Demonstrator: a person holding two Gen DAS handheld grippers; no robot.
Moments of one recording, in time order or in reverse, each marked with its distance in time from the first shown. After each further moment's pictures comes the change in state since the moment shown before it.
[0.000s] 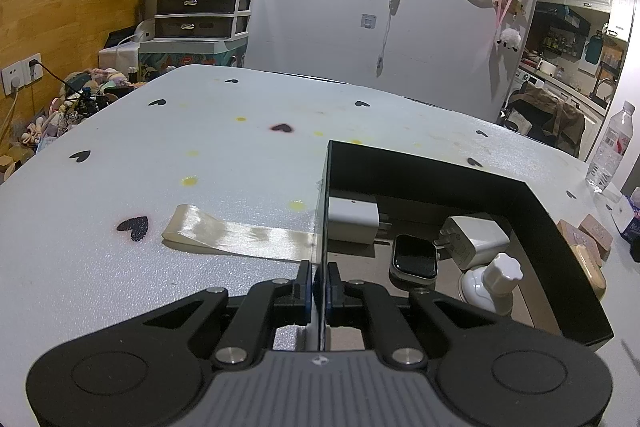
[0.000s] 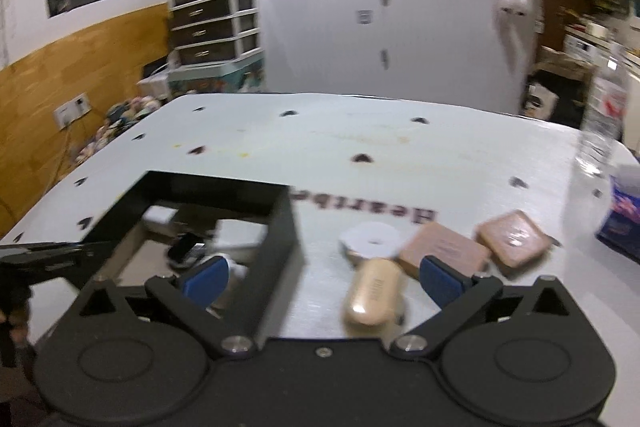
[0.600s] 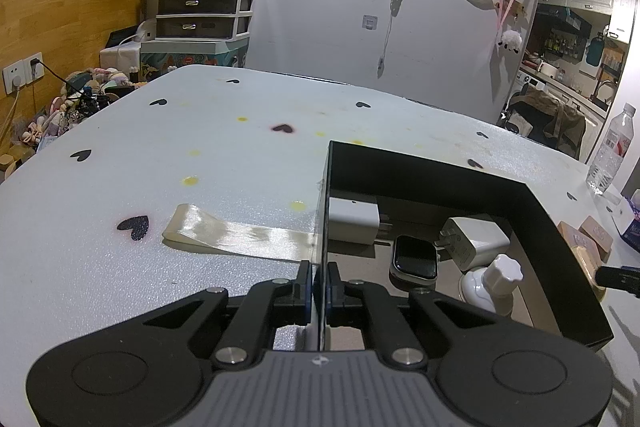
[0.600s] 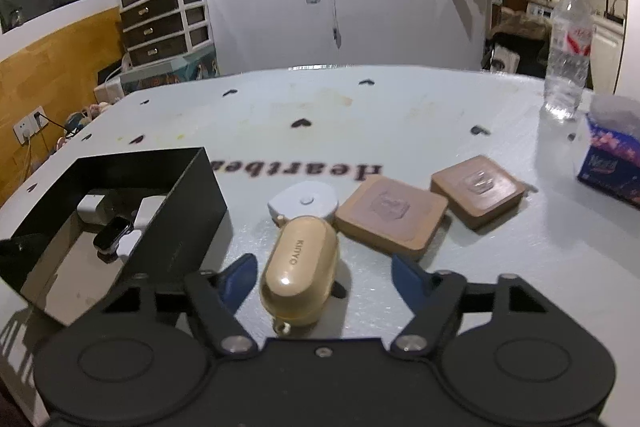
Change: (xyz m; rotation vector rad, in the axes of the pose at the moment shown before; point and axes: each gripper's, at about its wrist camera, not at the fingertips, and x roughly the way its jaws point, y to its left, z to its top) left arm 0.000 0.000 0.000 0.000 0.000 -0.001; right arm 0.043 -0.037 -0.030 0.103 0.040 -0.063
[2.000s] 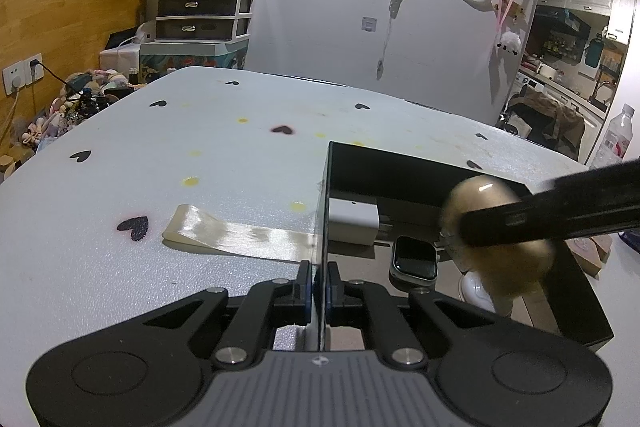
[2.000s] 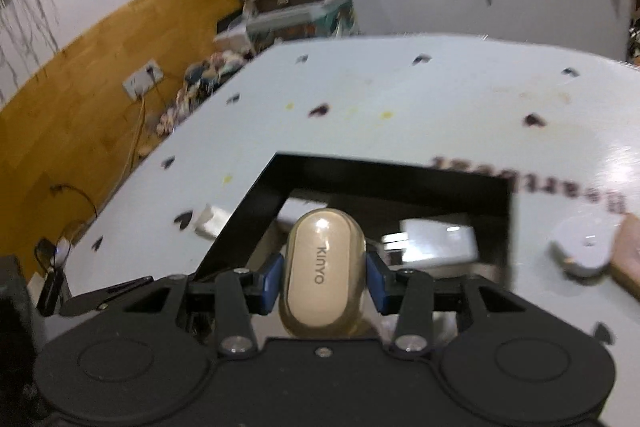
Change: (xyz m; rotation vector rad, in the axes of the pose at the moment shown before) left arm 0.000 0.002 0.000 0.000 -0.002 -0.006; right arm 0.035 0.168 0.053 -0.086 0.205 0.350
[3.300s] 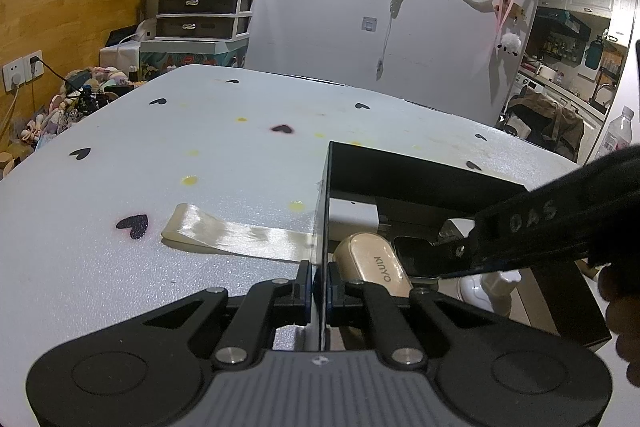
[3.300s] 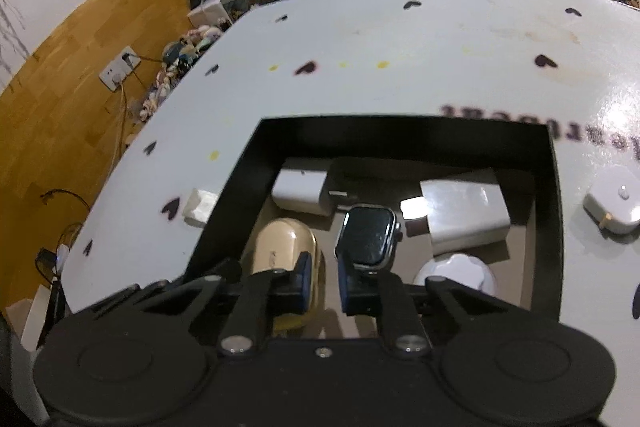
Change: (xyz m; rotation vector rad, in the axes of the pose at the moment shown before) left arm -0.001 0.001 -0.001 -0.007 0.000 -0.003; right arm 0.029 -0.004 -0.003 0.109 0.116 -0.008
